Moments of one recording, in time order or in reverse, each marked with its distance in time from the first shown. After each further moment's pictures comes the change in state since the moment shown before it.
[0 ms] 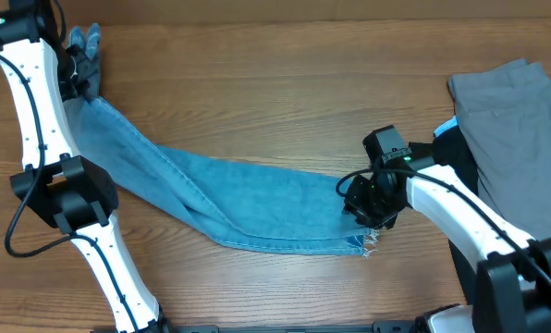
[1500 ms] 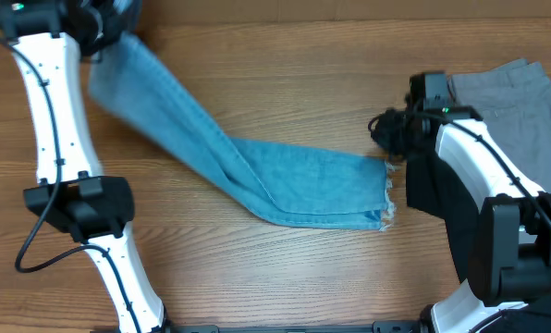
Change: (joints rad) left arm -0.146 -0.144 0.013 0.256 0.244 0.034; right arm -0.258 0.214 0.297 0.253 0.035 -0.157
